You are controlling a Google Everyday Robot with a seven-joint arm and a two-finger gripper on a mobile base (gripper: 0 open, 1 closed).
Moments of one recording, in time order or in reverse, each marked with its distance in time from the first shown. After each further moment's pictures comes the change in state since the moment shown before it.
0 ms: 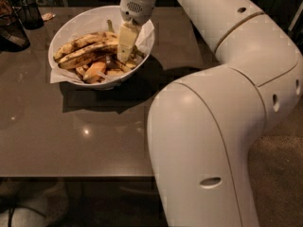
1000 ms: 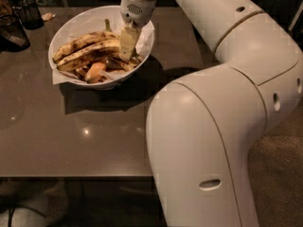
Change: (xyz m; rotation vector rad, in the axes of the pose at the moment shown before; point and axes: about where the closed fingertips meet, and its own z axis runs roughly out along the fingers) arm 0.004 0.001 0.005 -0.002 0.029 -0.002
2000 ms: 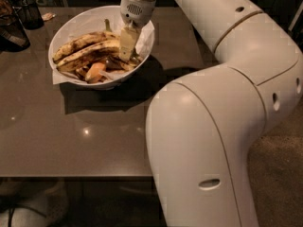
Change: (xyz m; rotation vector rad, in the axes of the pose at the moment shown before) arm 0.000 0.000 0.000 0.000 0.000 0.000
